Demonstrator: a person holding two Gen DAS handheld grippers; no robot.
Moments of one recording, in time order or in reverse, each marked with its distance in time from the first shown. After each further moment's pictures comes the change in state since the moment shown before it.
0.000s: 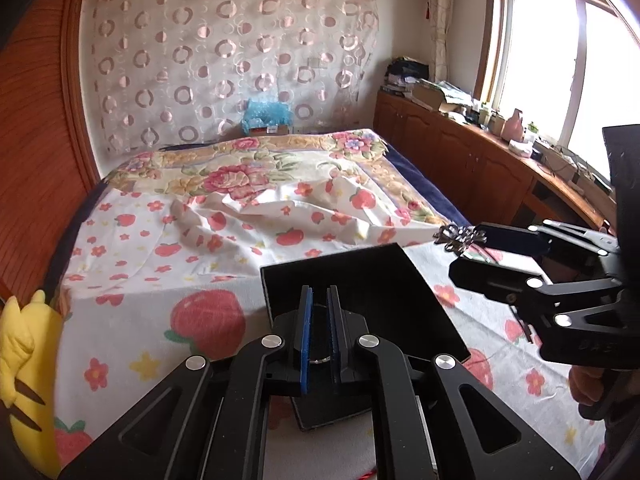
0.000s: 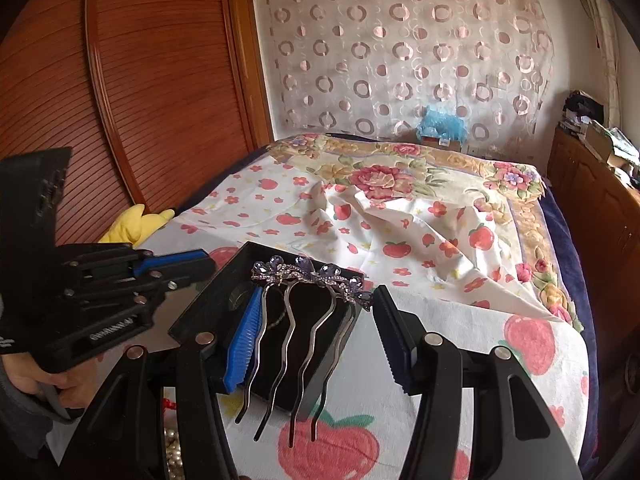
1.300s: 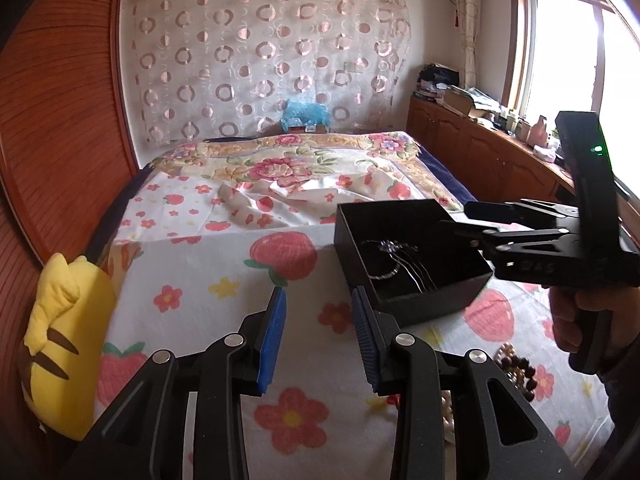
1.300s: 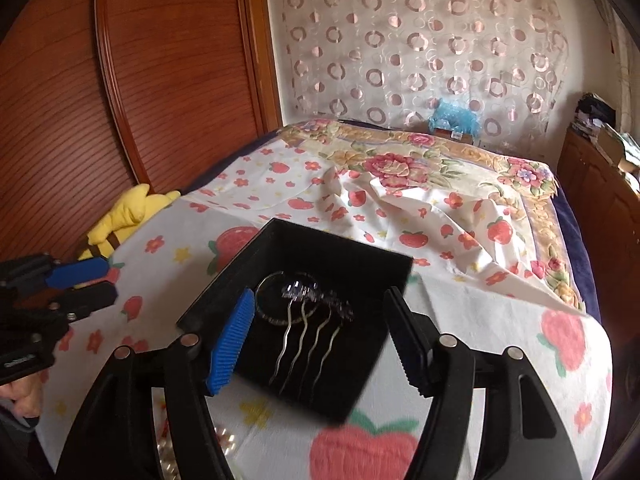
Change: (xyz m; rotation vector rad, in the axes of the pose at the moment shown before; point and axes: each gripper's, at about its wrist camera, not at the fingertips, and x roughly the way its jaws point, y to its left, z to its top) left arm -0.065 0.032 -0.061 -0.046 -0.007 0.106; right arm 0.025 0.028 -0.018 -0.031 0.037 0.015
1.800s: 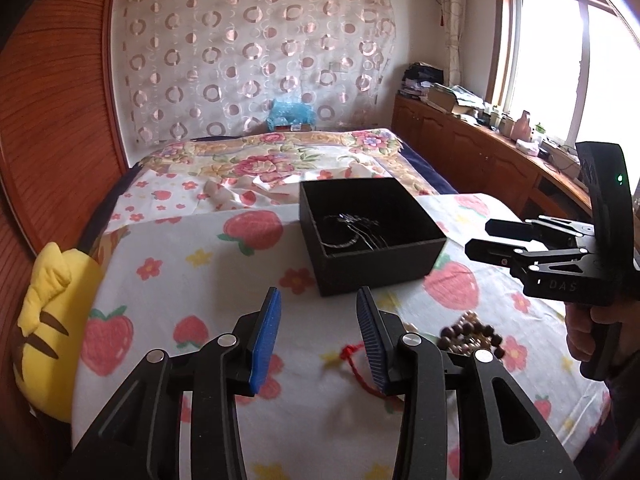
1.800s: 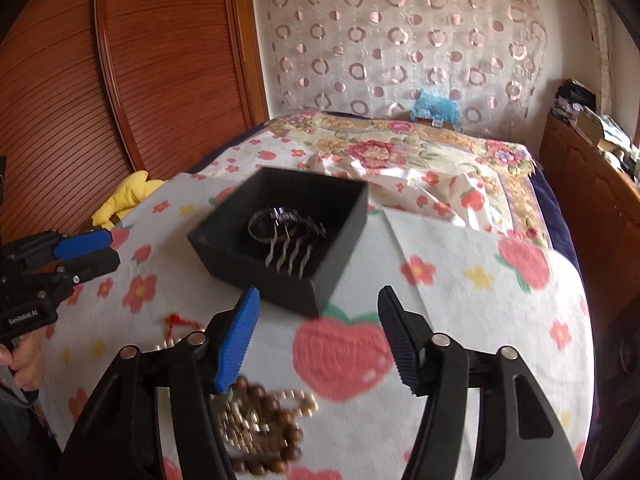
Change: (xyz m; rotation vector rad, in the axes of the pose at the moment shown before) left arm -0.027 -0.031 -0.030 0.014 -0.003 -0.043; right arm -0.058 -0.008 -0.064 0.034 0.020 -0.048
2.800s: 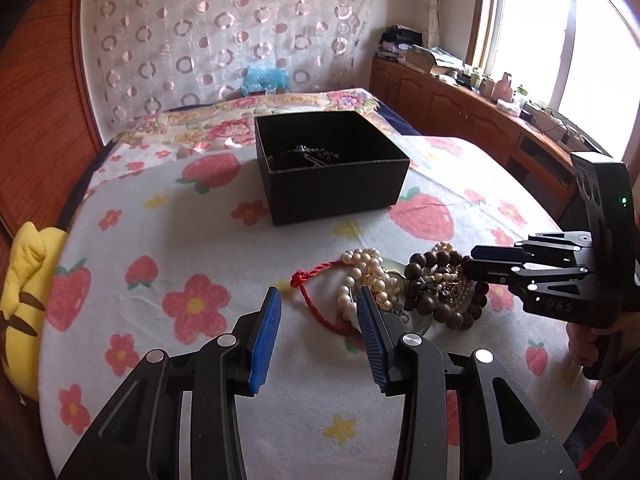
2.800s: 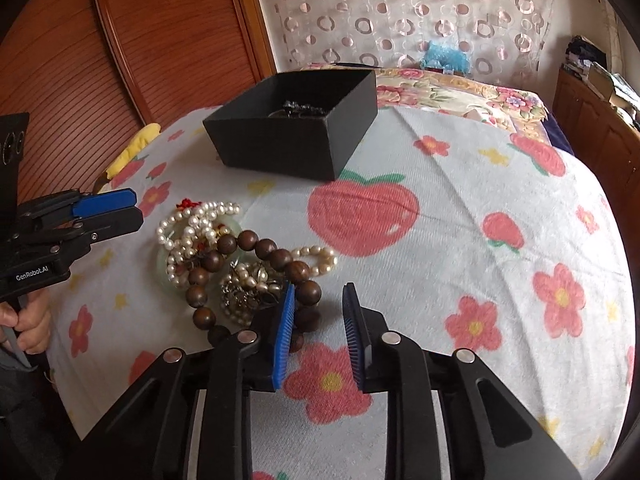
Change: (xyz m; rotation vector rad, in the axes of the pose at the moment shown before) left arm 0.016 -0.027 -0.038 0.043 0.136 -0.069; right arm 0.003 0.005 -0.075 0.040 0.153 0.074
